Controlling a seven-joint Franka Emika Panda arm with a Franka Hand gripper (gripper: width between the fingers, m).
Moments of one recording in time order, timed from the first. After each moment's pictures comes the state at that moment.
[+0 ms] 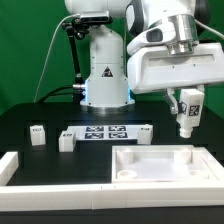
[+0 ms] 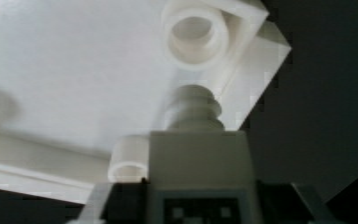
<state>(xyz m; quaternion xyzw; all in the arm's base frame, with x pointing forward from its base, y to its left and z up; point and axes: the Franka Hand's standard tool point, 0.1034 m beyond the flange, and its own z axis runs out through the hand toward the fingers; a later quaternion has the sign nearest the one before) 0.531 0.121 0.101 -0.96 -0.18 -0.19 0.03</state>
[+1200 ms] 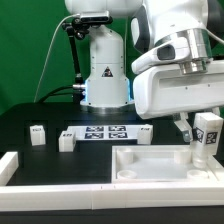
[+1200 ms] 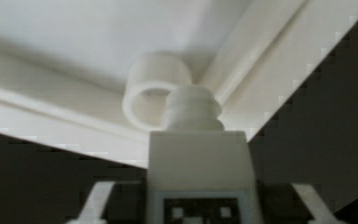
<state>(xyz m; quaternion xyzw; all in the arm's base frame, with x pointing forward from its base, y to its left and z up) 0.608 0.125 0.082 -0.96 -0.20 -0.20 0.04</state>
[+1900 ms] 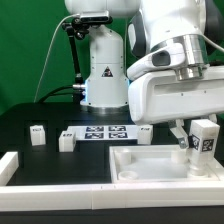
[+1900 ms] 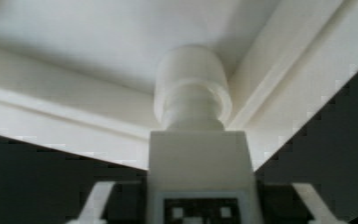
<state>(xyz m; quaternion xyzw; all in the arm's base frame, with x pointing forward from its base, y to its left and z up) 0.612 0.114 0.069 -0.96 -0.20 -0.21 0.03</state>
